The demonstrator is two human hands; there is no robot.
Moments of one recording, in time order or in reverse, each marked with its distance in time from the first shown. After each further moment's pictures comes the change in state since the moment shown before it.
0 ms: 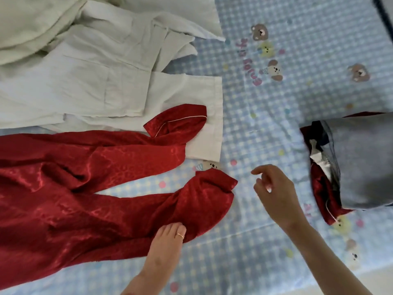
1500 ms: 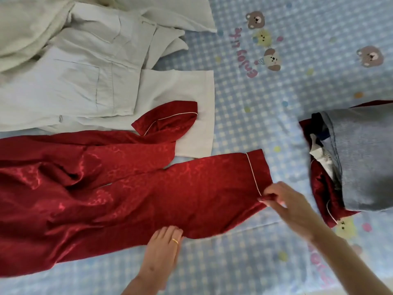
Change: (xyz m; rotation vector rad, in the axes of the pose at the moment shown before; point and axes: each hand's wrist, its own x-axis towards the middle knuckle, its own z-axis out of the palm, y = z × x) left_hand -0.001 0.020 0.030 0.056 0.249 0.043; right_hand -0.007 0.098 -0.044 -0.102 -0.426 -0.060
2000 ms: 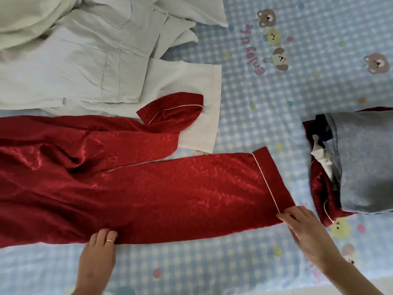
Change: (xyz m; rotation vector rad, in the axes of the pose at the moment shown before) left_hand -0.095 -0.100 -0.016 0.215 0.004 -0.354; right_hand -0.057 0.049 0.014 -0.608 0.001 -0.200
